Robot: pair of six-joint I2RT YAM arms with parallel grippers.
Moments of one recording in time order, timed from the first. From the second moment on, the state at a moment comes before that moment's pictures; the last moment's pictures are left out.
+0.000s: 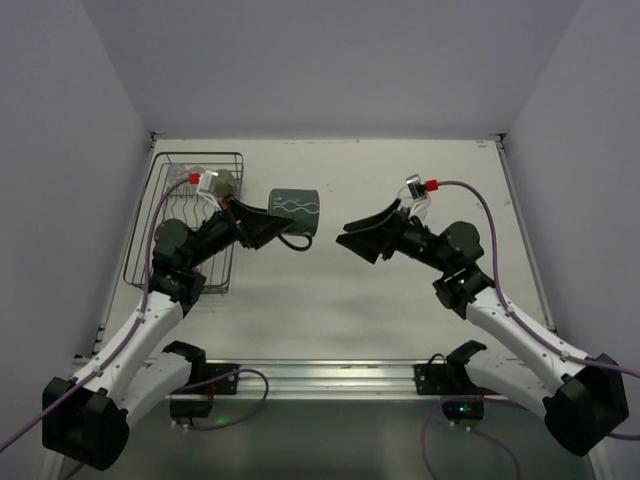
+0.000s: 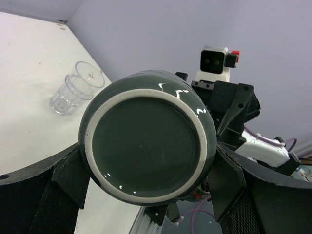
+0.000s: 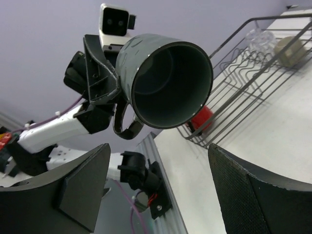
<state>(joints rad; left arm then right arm) -0.30 0.89 0.59 0.53 0.67 -1.00 0.54 0.94 0.62 0.54 -0.57 0.86</state>
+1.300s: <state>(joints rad) -0.65 0.98 0.57 0.55 0.51 -0.90 0.58 0.97 0.53 0.82 -0.62 1.10</state>
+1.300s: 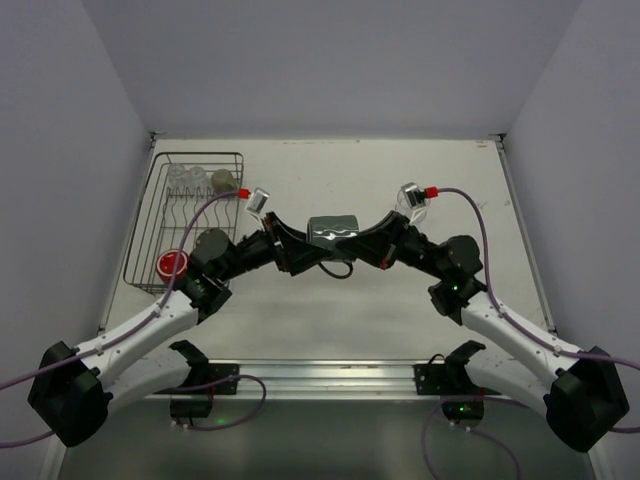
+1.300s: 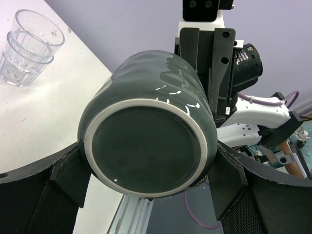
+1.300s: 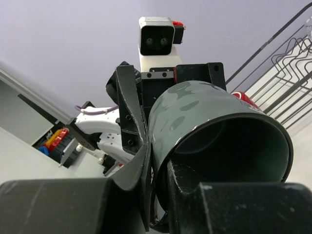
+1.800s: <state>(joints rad) -0.64 0.90 0.59 0.48 0.49 -0.79 0.54 0.94 0.42 0.75 -0.58 1.07</state>
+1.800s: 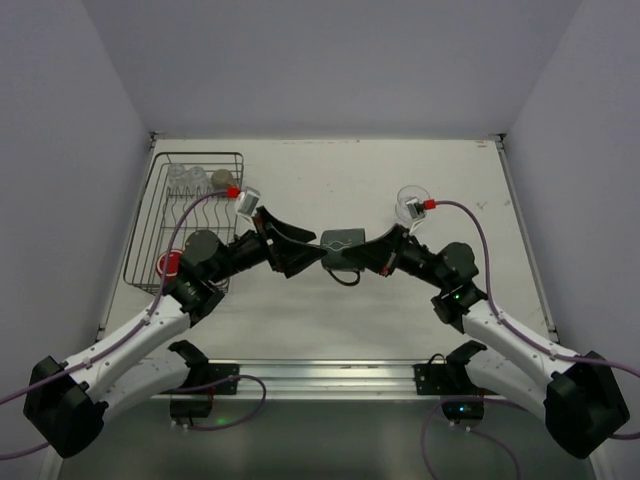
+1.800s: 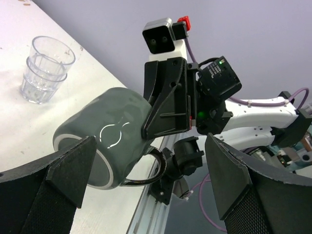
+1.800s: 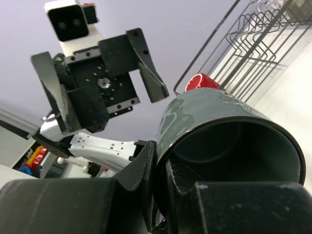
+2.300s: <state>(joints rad) -0.64 0.80 0.85 -0.07 0.11 -0.53 0.53 0.90 0.55 0.16 -0.45 0.72</state>
